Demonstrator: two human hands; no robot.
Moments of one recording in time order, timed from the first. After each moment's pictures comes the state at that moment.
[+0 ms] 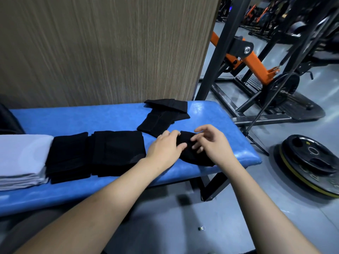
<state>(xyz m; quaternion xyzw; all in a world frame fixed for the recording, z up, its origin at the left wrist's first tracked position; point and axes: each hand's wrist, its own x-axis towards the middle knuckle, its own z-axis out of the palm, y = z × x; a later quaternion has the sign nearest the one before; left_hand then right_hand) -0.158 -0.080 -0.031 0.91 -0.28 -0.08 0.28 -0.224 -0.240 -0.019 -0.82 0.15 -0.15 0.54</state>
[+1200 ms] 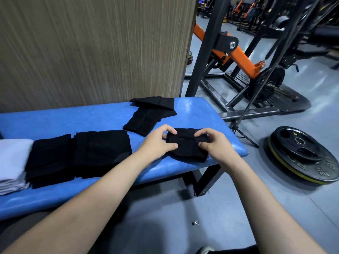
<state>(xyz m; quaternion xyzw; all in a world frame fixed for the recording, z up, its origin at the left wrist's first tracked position) -0.160 -0.091 -0.025 0.80 -0.21 -0.21 0.52 -0.258 -0.277 -0.017 -0.84 0.22 -0.11 0.49</state>
